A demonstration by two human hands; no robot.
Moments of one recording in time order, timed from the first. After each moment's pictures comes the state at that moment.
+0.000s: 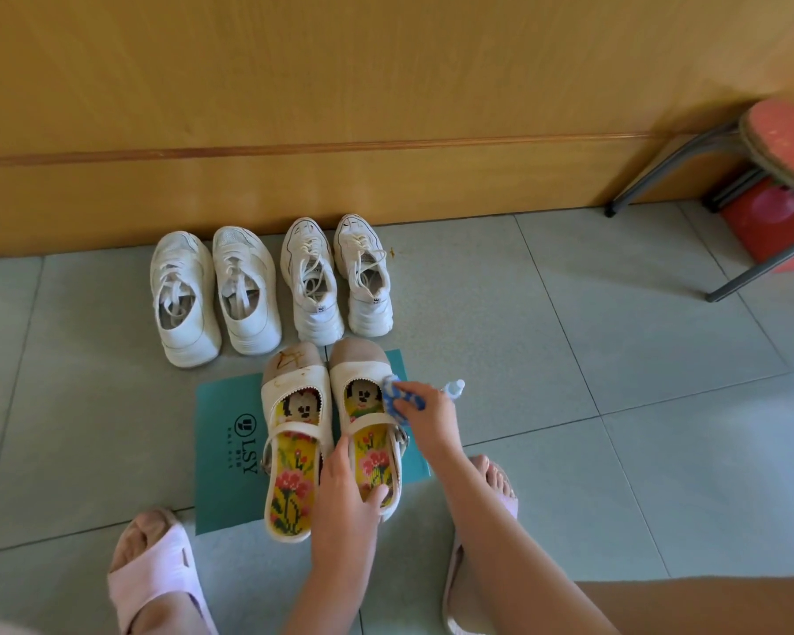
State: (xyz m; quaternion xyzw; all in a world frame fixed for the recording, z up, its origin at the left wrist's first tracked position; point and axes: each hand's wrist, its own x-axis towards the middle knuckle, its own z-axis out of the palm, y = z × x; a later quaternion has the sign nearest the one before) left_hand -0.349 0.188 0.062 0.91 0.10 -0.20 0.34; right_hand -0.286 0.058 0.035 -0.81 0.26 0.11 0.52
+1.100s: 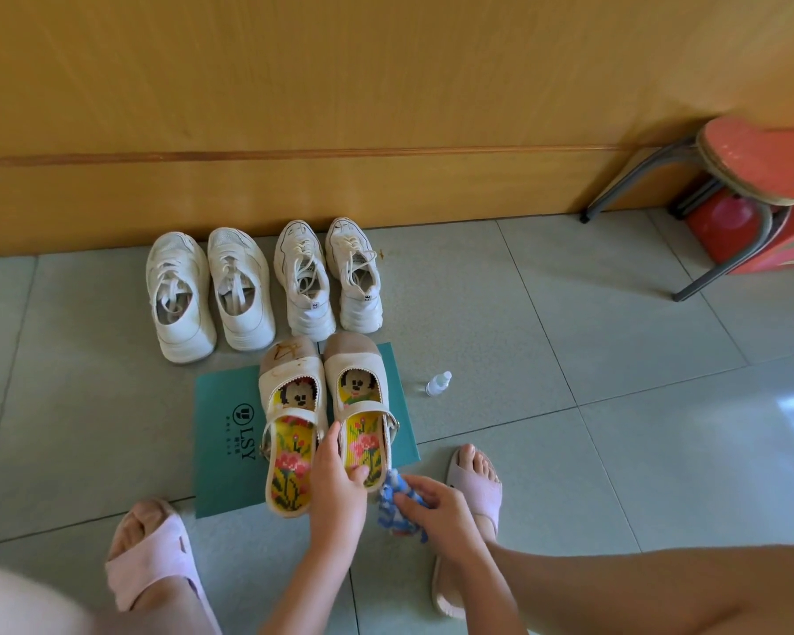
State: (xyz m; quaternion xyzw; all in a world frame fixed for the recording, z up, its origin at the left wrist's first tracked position) left_hand -0.355 0.194 0.055 0.86 0.14 -0.19 0.46; right_hand -0.415 0.067 0.048 -0.69 0.30 0.20 0.63
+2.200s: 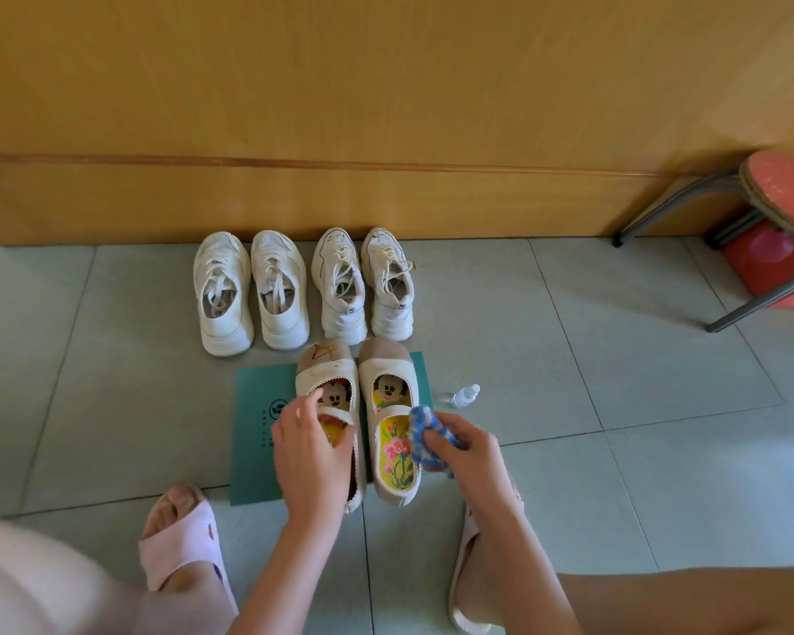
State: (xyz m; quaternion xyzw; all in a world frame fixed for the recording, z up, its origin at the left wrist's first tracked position) left_hand -0.321 0.242 0.081 0.93 0.13 -0.02 0.35; right_hand -0.353 0.073 0.106 -0.74 0.27 0.13 0.61
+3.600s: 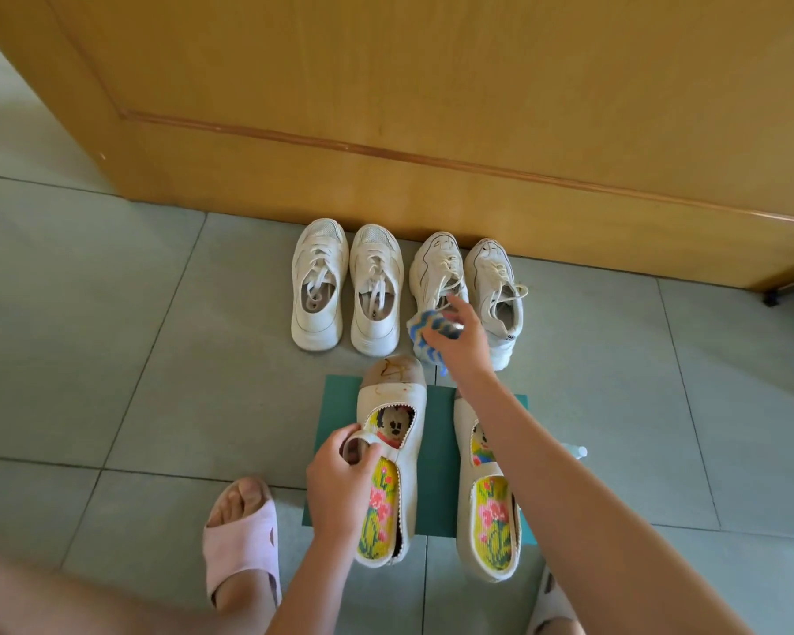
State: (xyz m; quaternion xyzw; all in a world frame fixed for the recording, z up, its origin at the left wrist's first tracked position) left_hand -0.291 0.308 0.026 0.80 0.31 -0.09 0.51; right_hand -0.139 0.169 0.052 -0.79 0.18 0.13 0.57
